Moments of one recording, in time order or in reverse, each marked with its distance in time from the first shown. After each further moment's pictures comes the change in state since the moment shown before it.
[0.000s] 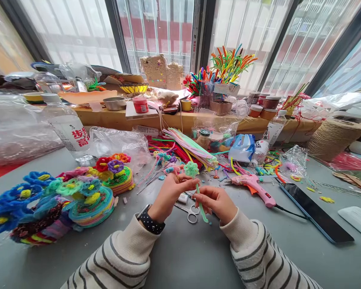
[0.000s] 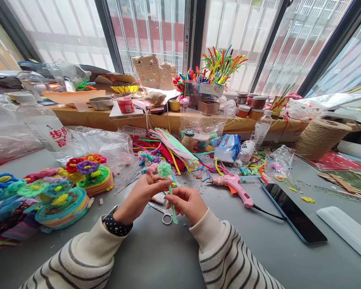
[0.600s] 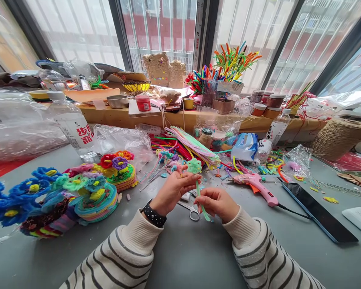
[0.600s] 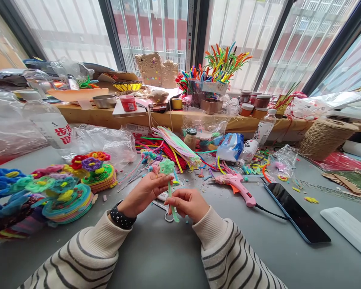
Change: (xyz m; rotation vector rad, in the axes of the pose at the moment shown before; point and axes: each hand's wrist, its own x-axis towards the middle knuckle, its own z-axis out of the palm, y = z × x) left_hand 0.003 -0.002 -0.005 -0.229 -0.040 -0.144; right_hand -0.002 0.002 -0.001 0.079 -0.142 0.085
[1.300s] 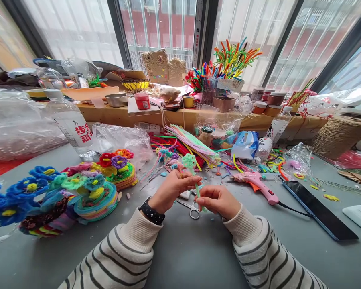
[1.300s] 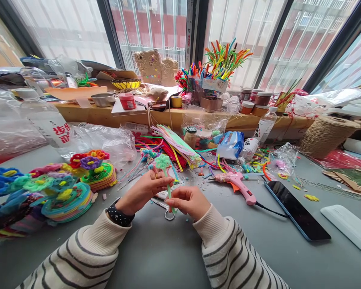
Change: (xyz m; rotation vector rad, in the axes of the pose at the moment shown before) left_hand 0.002 -0.002 -0.004 0.119 -0.089 0.028; right_hand -0.002 -0.005 -0.001 -0.102 0.009 0.019
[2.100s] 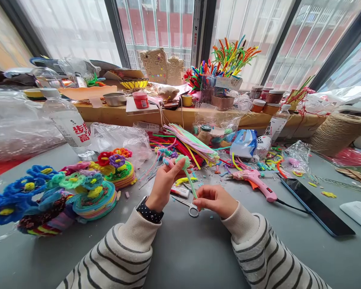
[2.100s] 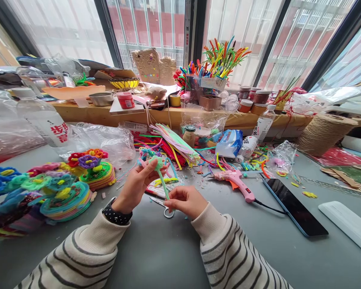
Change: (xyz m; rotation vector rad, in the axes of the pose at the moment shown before) left_hand 0.000 0.006 -0.002 -0.063 0.299 0.198; right_hand 0.000 0.004 0.002 0.051 -0.017 -0.011
